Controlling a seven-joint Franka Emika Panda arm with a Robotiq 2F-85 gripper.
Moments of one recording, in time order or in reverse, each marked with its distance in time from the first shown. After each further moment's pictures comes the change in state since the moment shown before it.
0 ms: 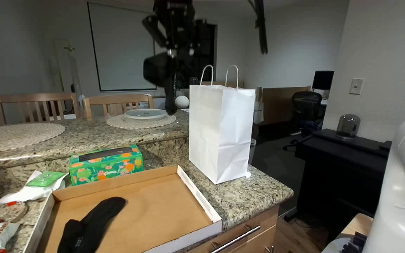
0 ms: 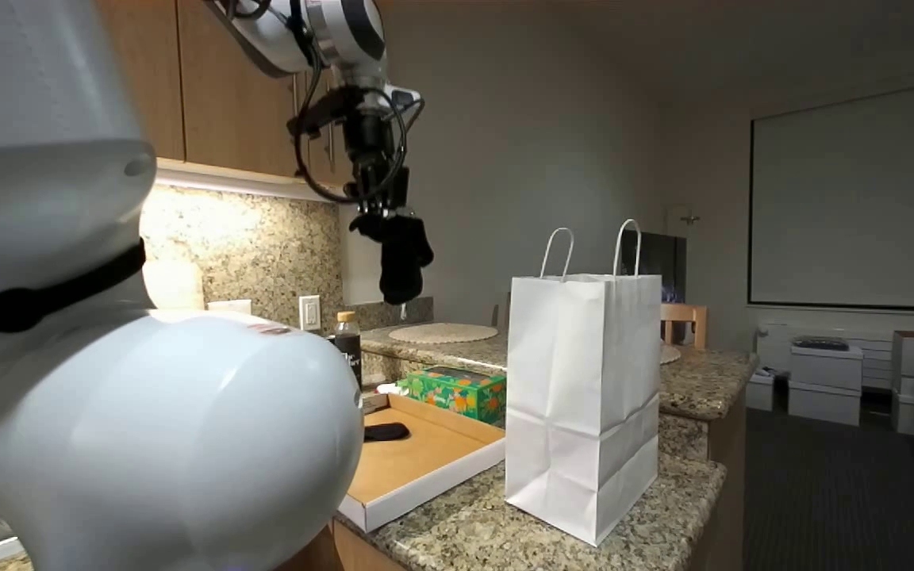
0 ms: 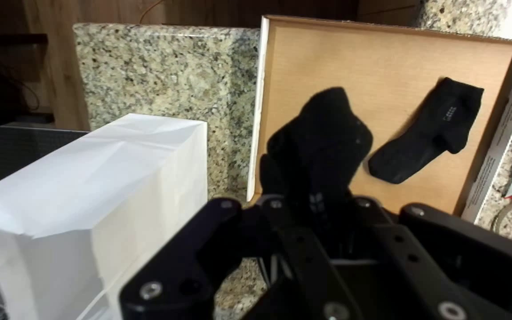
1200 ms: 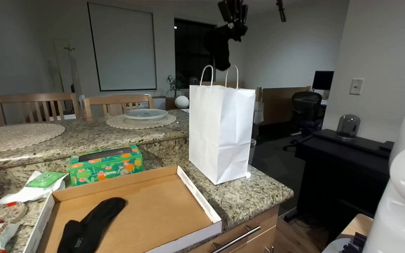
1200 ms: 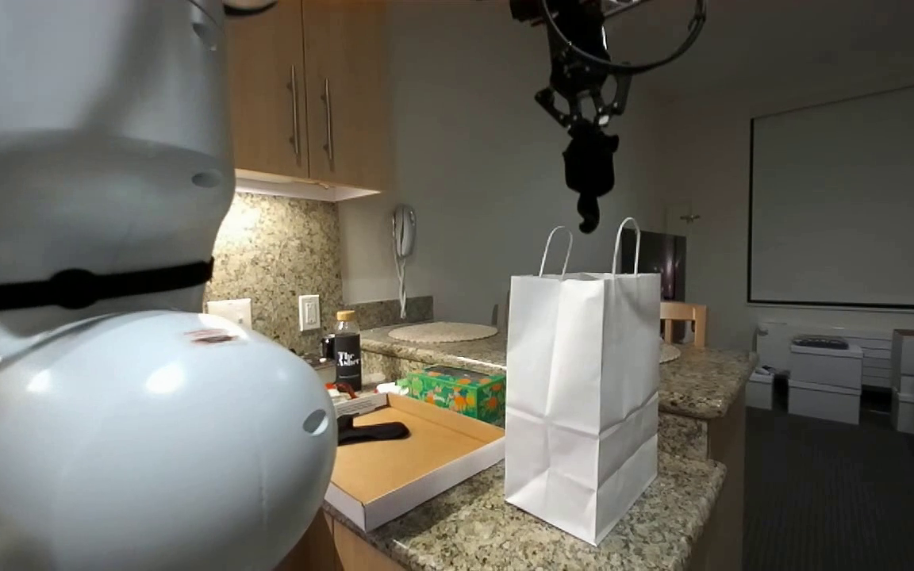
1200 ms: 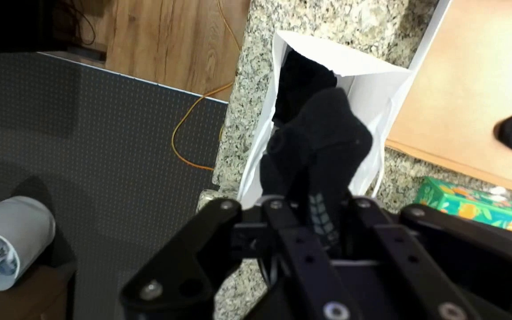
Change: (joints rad) arm -0.253 0.350 -0.325 0.623 -0.090 -0.241 -0.805
